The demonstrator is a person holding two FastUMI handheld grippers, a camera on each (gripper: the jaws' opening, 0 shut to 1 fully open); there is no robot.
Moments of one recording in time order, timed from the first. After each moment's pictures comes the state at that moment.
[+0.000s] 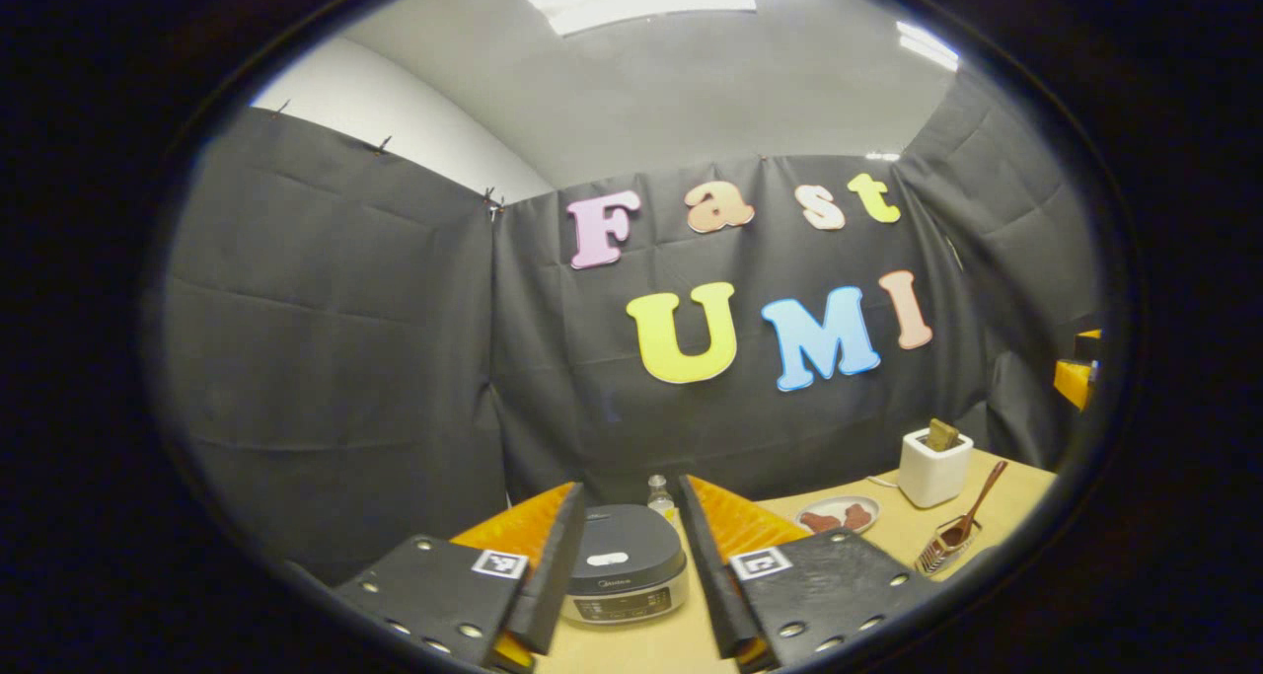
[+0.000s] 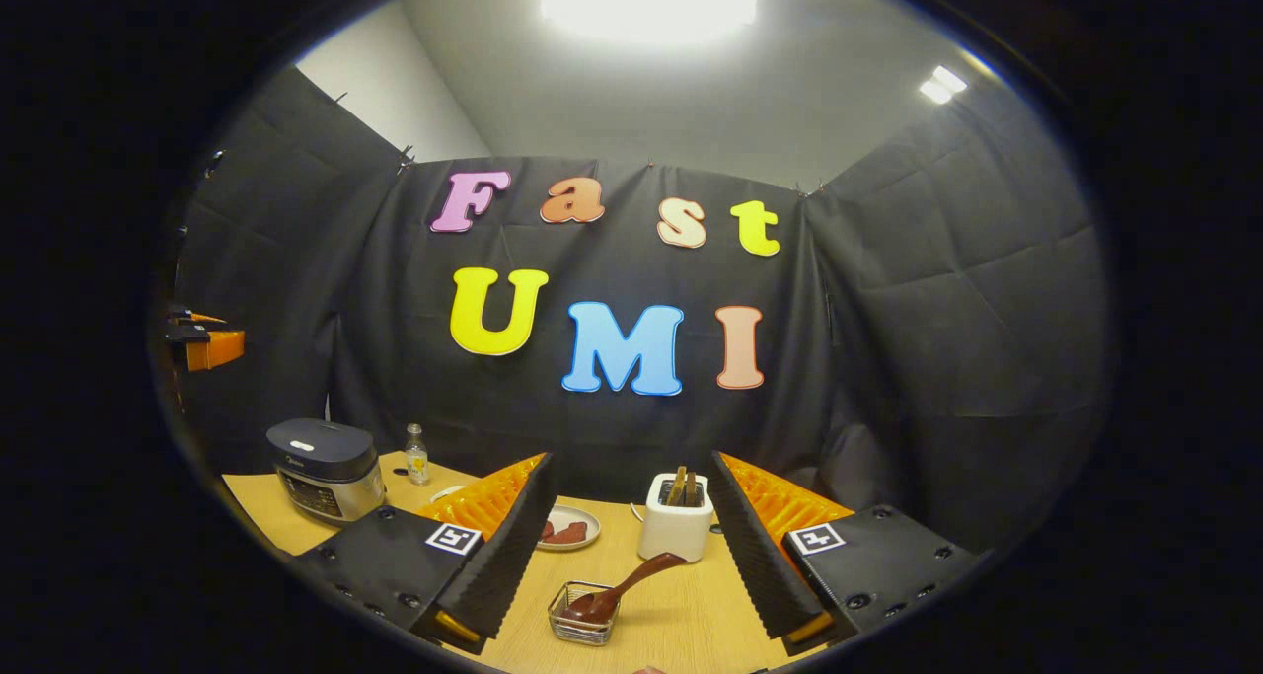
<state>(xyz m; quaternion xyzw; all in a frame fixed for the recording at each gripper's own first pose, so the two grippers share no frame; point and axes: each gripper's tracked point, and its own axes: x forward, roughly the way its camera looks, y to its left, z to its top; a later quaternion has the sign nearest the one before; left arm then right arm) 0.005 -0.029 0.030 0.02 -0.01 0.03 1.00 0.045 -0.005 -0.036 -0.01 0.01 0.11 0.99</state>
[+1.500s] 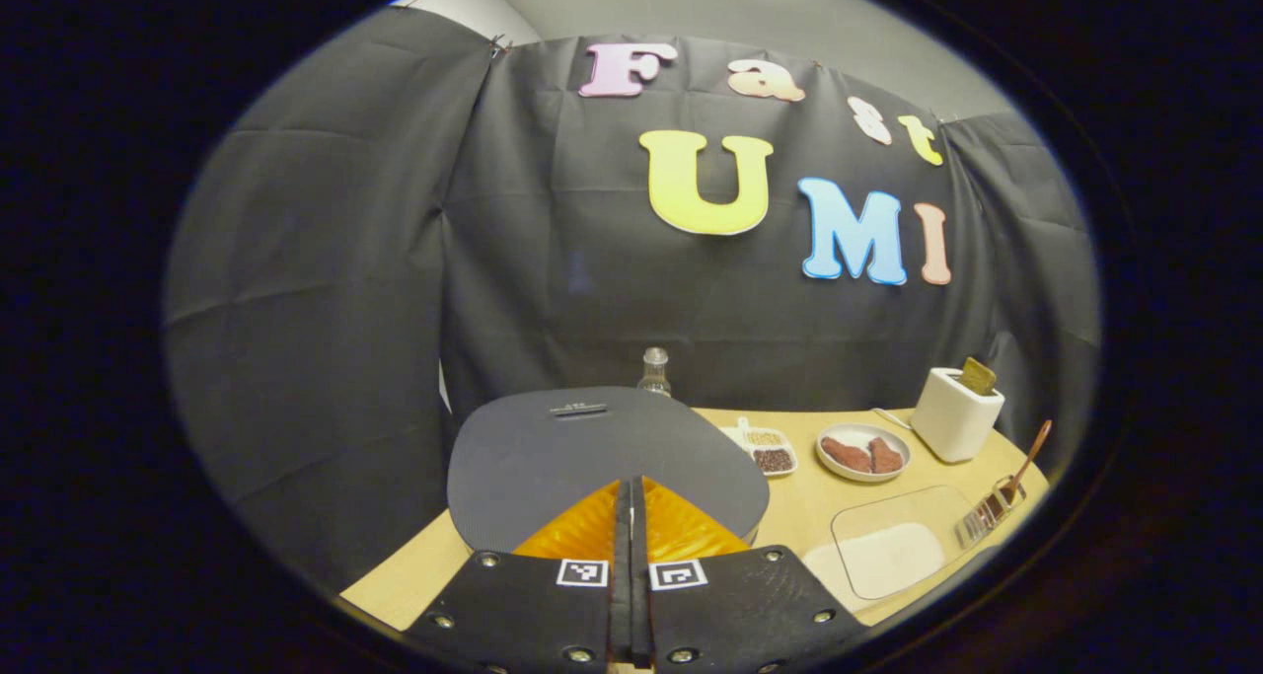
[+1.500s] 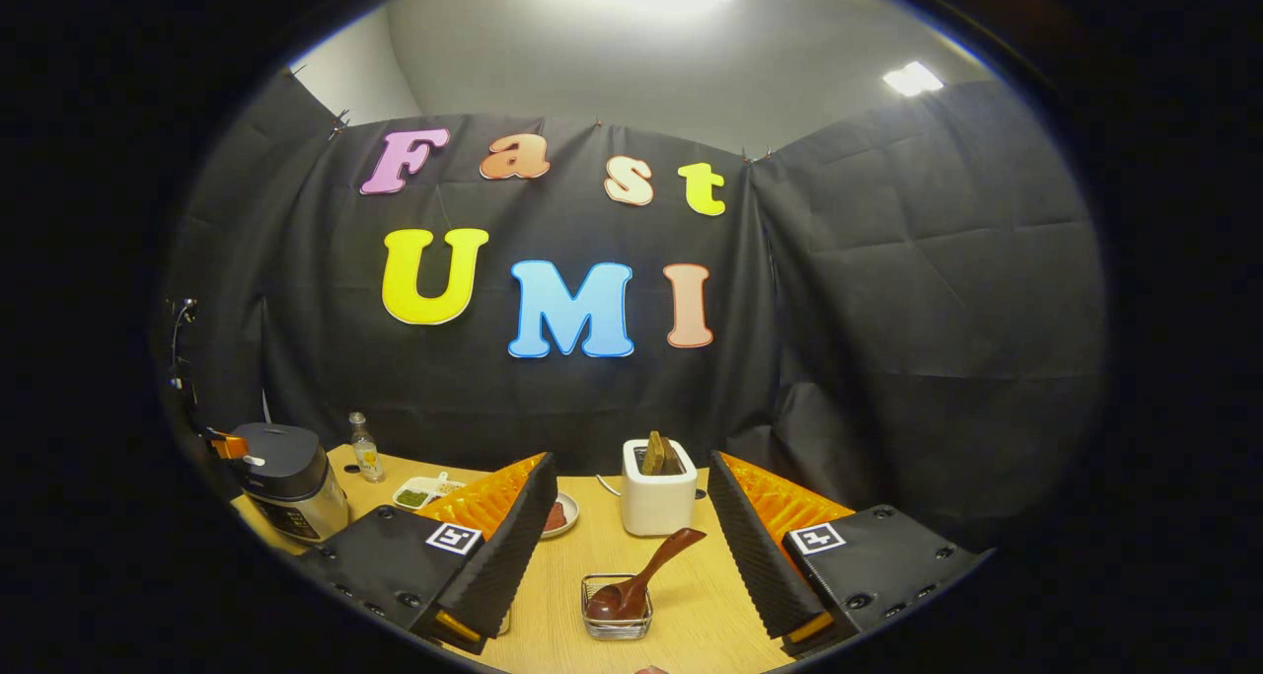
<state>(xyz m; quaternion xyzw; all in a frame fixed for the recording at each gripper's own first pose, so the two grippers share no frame) 0.189 0.029 -0.212 -0.08 0.18 -0.04 0.98 0.066 0.039 -0.060 -0.01 0.07 -0.02 1.00</state>
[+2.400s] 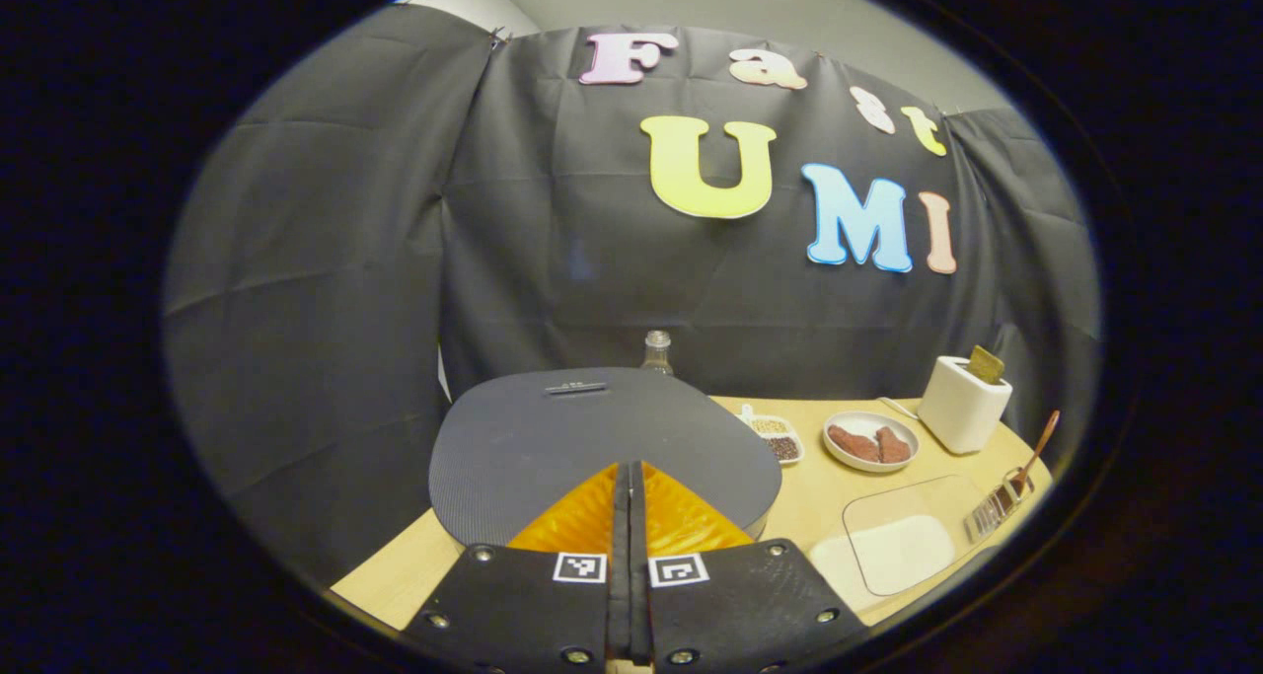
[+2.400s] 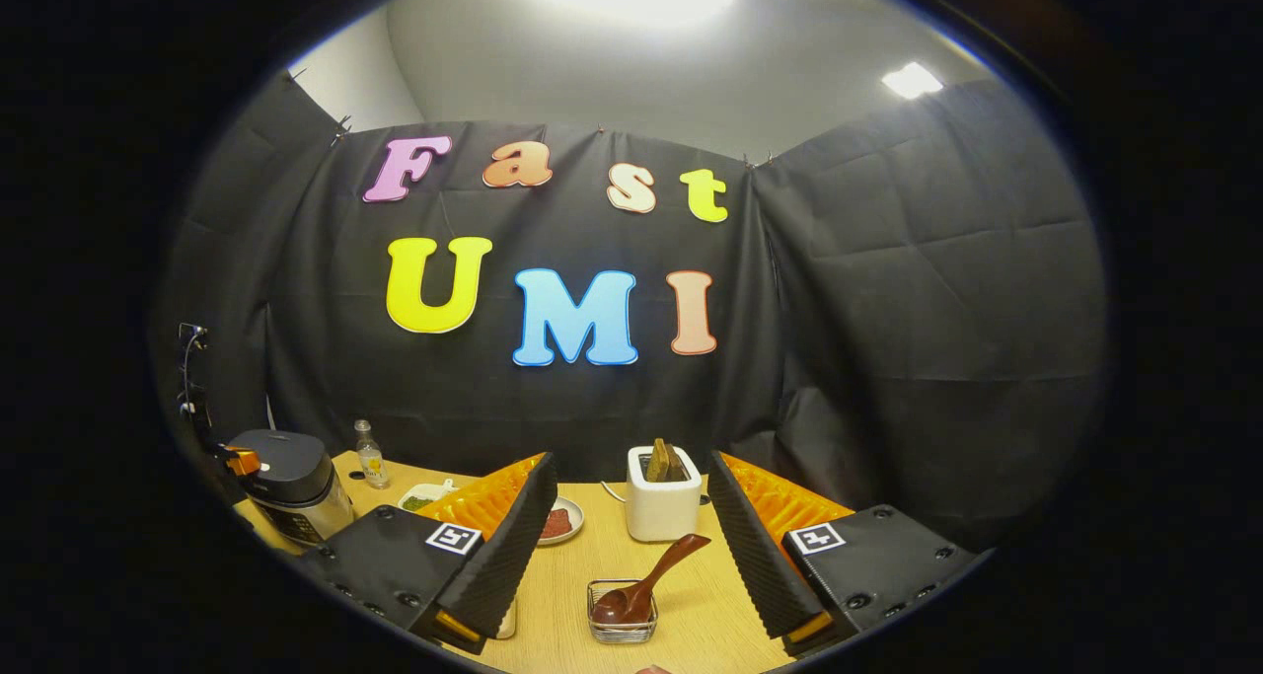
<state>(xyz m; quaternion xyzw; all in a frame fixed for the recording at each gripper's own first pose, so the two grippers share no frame) 0.190 0.030 -0.207 -0.07 0.18 -0.03 0.98 0.066 0.040 -0.050 0.00 0.06 -0.01 1.00</state>
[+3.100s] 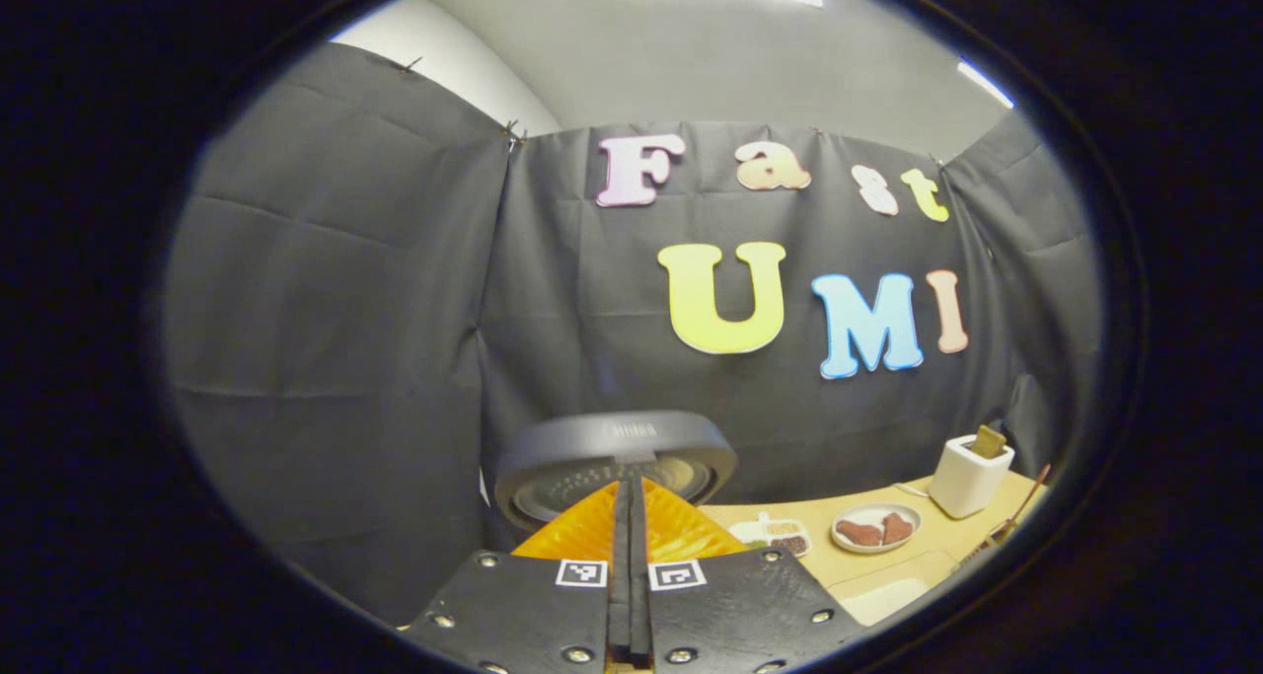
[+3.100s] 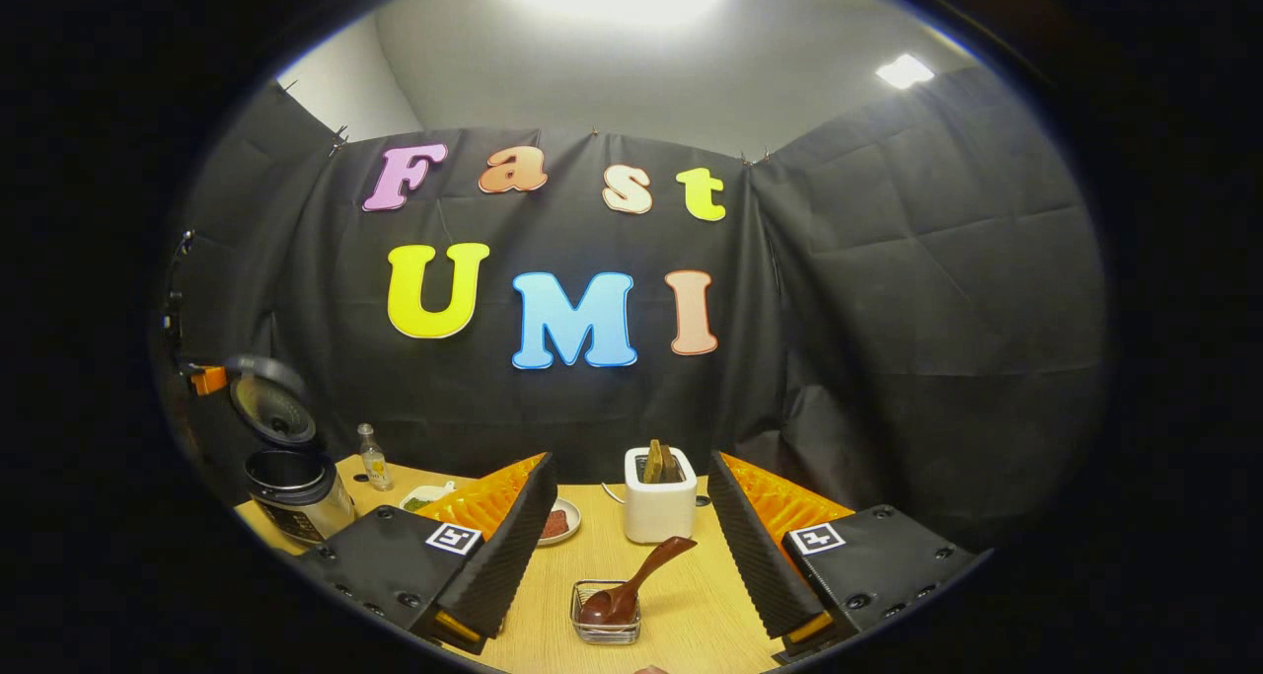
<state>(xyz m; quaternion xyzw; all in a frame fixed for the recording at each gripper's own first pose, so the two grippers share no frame) 0.172 0.058 -0.036 -0.05 0.01 0.03 1.00 0.072 0.015 -0.061 0.01 0.06 0.01 1.00</state>
